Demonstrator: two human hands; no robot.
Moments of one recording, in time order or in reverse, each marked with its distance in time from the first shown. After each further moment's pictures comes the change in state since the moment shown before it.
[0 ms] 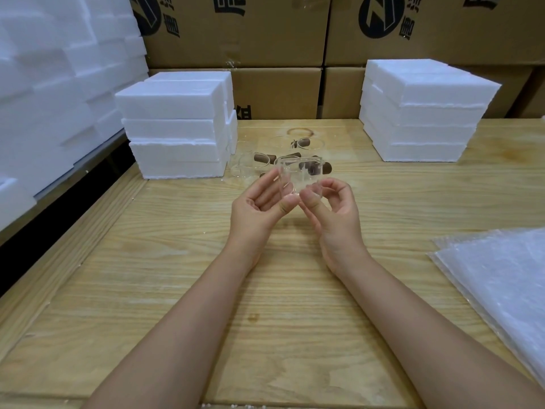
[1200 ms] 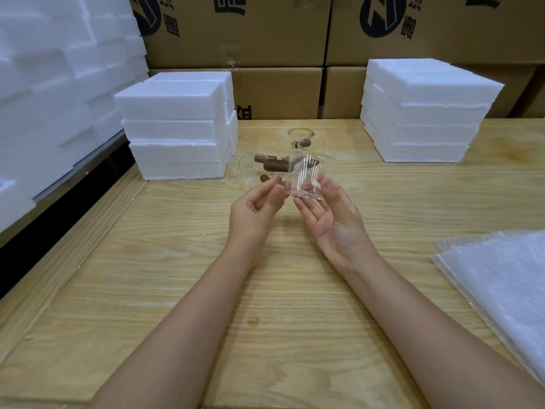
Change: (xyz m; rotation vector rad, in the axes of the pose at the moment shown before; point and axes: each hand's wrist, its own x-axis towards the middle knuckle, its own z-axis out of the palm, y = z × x) left_hand 0.001 0.002 0.003 0.013 0.086 -0.039; right_hand 0.009 -0.008 -0.003 0.416 -0.093 0.250
